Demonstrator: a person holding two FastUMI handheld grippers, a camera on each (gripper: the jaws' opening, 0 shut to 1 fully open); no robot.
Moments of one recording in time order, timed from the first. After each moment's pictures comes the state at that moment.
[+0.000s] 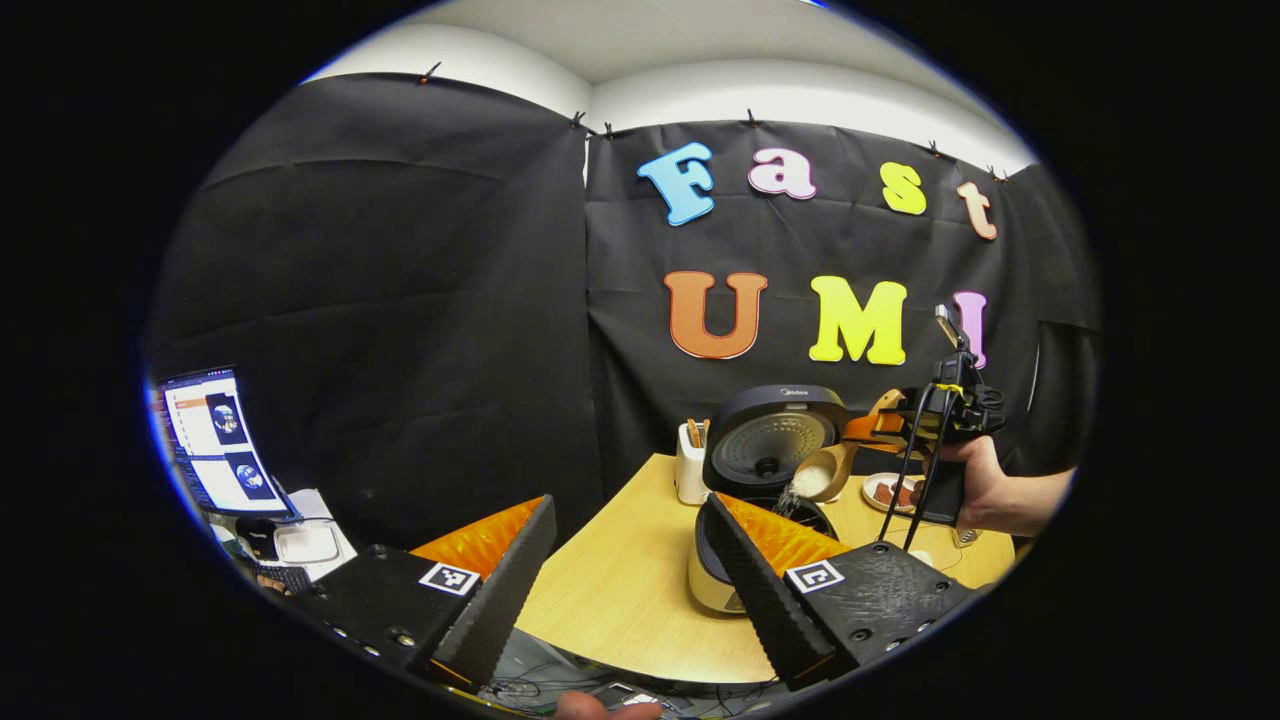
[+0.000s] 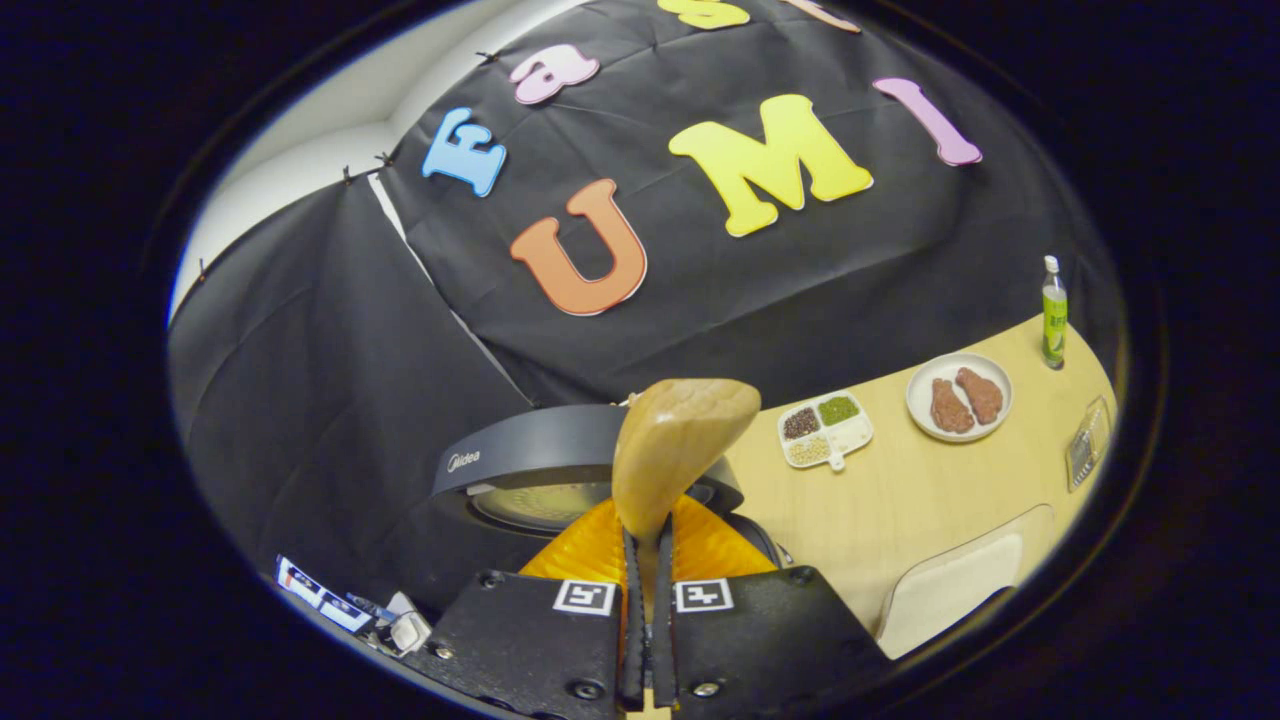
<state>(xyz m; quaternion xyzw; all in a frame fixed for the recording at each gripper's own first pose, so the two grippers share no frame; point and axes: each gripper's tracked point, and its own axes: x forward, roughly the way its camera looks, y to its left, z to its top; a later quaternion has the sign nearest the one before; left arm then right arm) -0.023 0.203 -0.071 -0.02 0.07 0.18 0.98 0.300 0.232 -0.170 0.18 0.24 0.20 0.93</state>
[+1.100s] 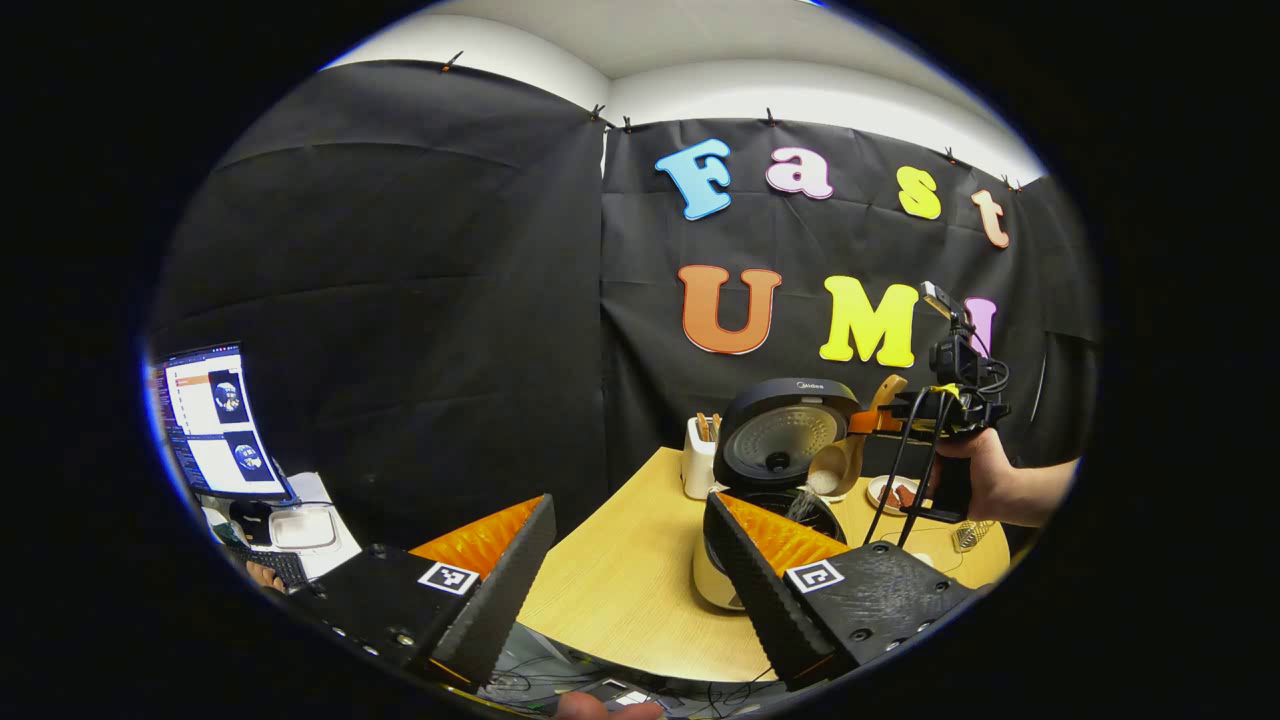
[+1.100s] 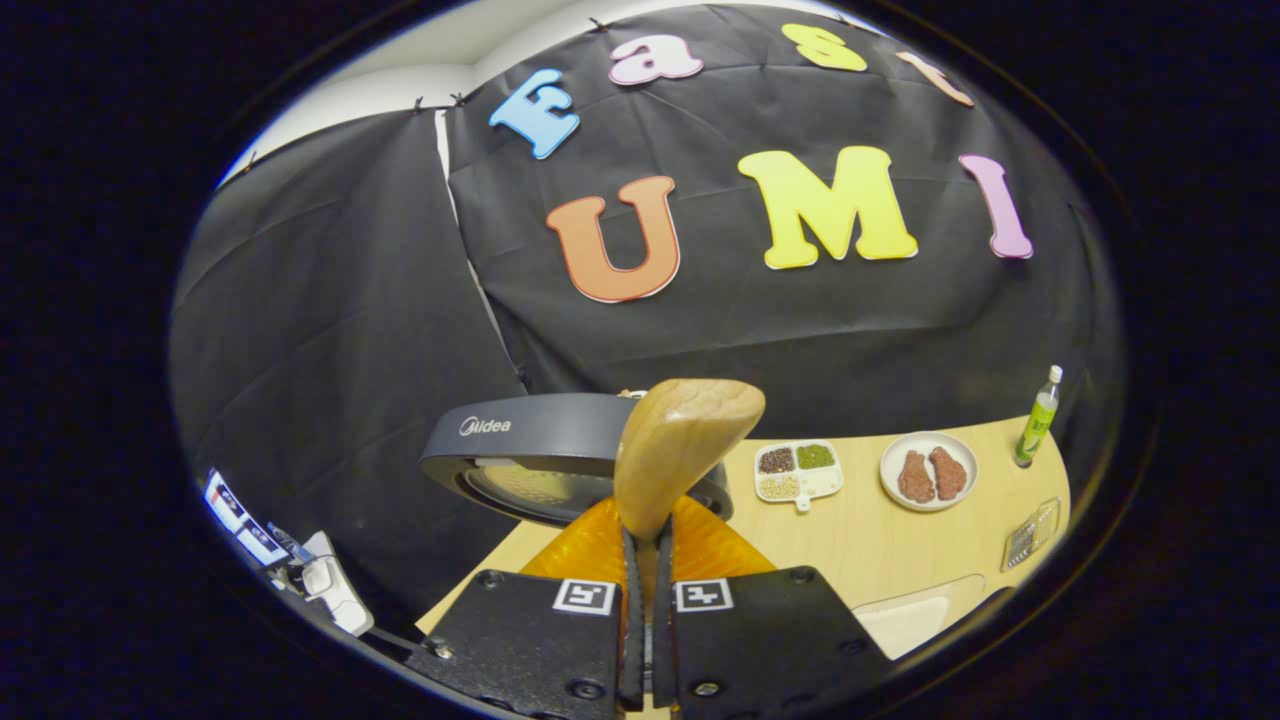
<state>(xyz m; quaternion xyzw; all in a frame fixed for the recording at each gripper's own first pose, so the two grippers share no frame) -0.031 0.213 -0.085 -0.03 0.08 0.19 0.98 0.295 0.244 -0.167 0.04 0.22 0.20 0.95</state>
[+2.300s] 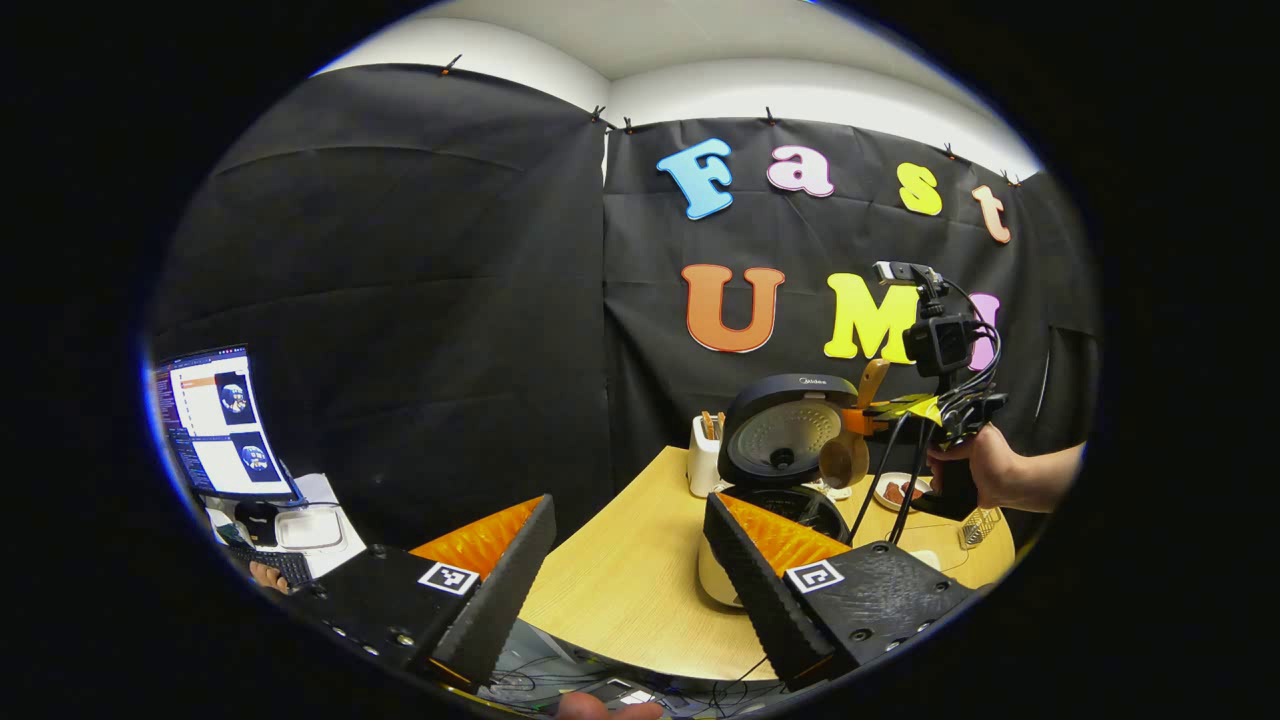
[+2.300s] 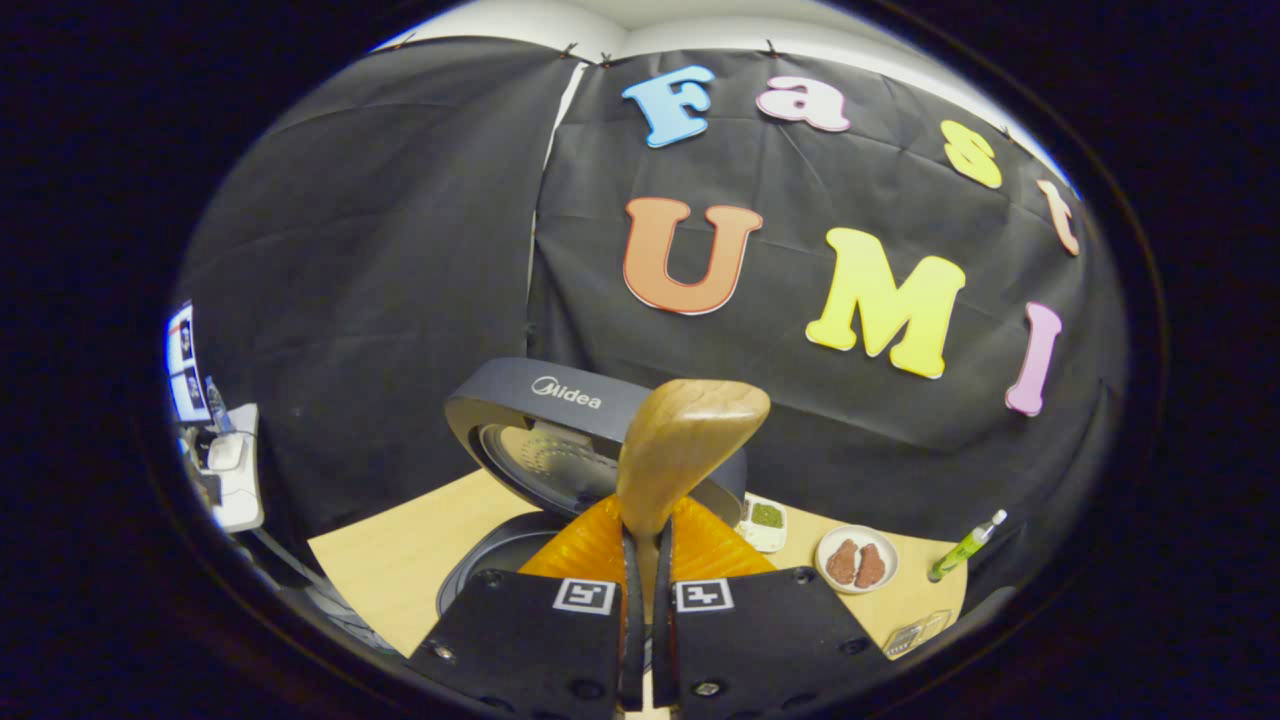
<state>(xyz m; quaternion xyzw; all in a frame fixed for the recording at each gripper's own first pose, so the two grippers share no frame) -0.034 0.211 -0.084 -0.03 0.08 0.19 0.98 0.282 0.262 -0.158 -0.18 0.15 0.22 0.95</state>
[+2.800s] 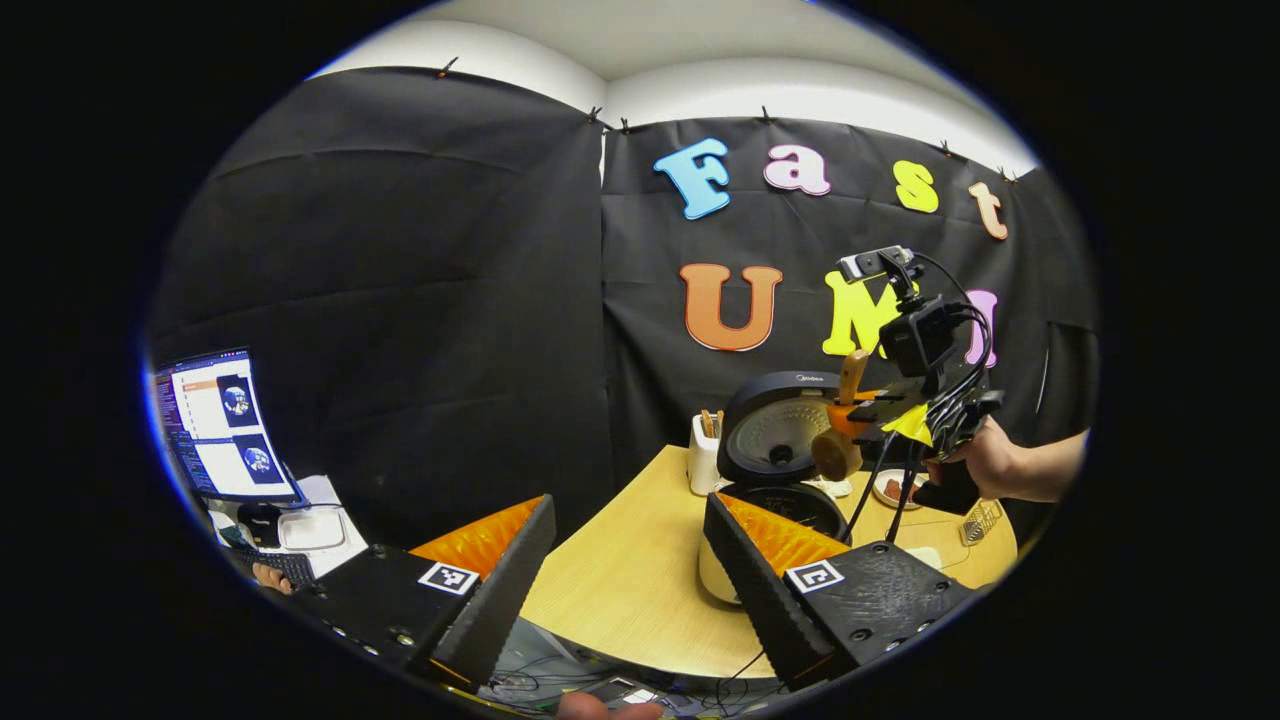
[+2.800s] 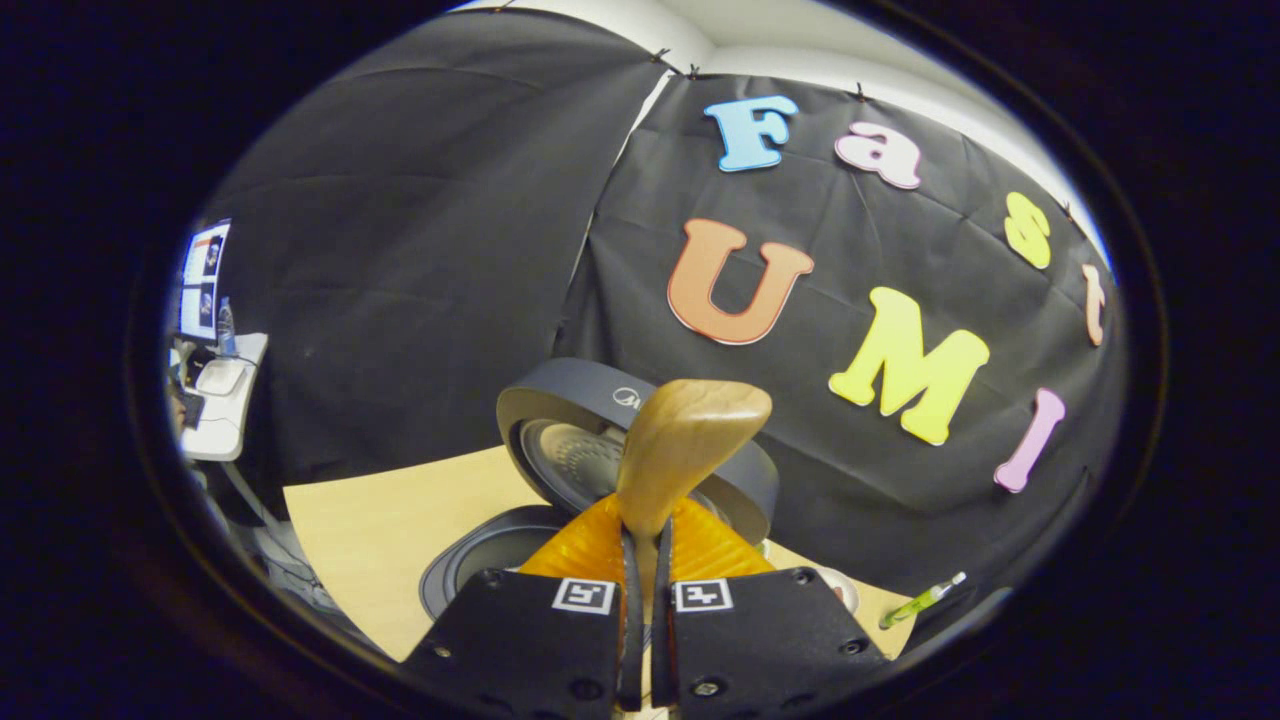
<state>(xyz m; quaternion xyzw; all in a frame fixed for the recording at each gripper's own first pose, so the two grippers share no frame) -0.039 0.204 -0.084 -0.02 0.08 0.19 0.98 0.265 0.276 -0.151 -0.25 0.12 0.25 0.93</state>
